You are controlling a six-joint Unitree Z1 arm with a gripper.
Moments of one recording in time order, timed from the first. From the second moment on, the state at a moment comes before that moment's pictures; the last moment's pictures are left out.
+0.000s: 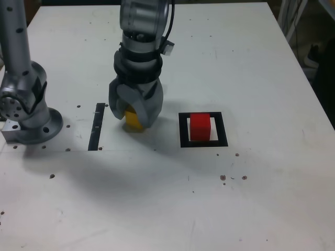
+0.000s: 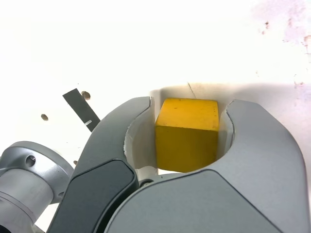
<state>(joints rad) -0.06 1.77 -0.97 0.94 0.12 0.35</state>
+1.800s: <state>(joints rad) -0.16 2.07 -1.81 1.45 0.03 -0.18</state>
